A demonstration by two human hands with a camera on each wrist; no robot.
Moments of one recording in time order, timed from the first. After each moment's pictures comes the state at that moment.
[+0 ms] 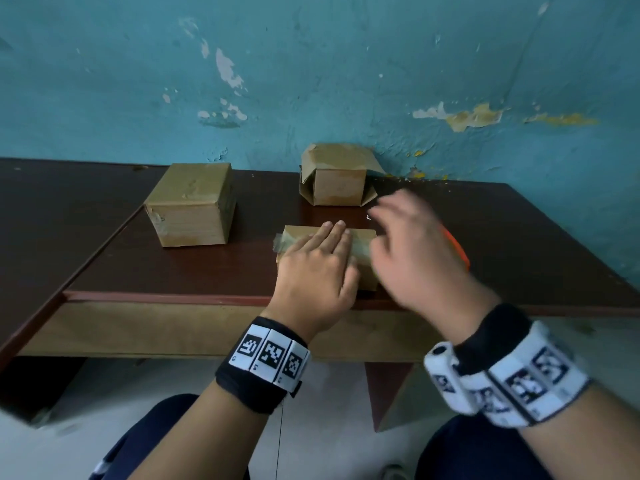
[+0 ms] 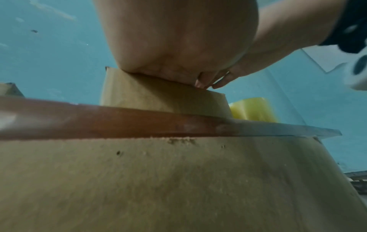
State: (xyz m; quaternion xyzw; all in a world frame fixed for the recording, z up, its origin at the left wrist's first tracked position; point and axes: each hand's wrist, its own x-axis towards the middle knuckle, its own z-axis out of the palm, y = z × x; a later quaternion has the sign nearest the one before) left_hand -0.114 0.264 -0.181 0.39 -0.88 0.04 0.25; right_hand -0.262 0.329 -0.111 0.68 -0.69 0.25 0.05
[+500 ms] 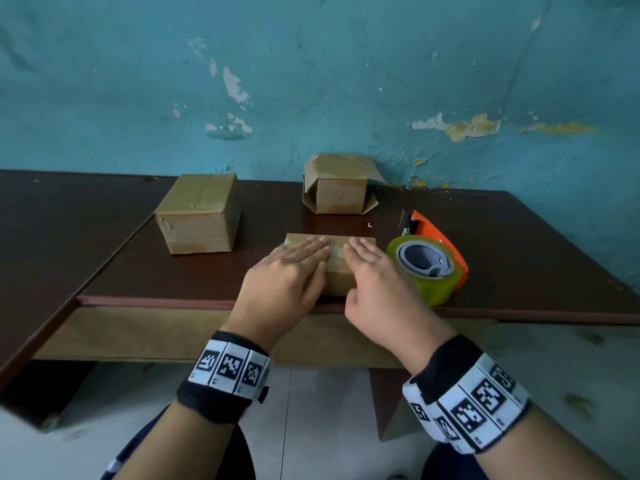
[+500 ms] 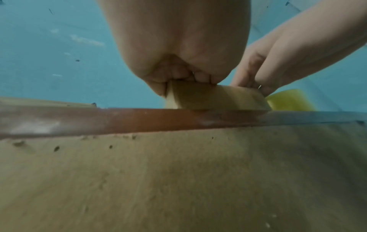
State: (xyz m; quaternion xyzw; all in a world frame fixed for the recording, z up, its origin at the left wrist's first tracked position) left_hand -0.071 0.255 -0.189 0.36 -0.86 0.03 0.36; right_hand -0.237 0.330 -0.145 0.72 -0.67 0.15 0.02
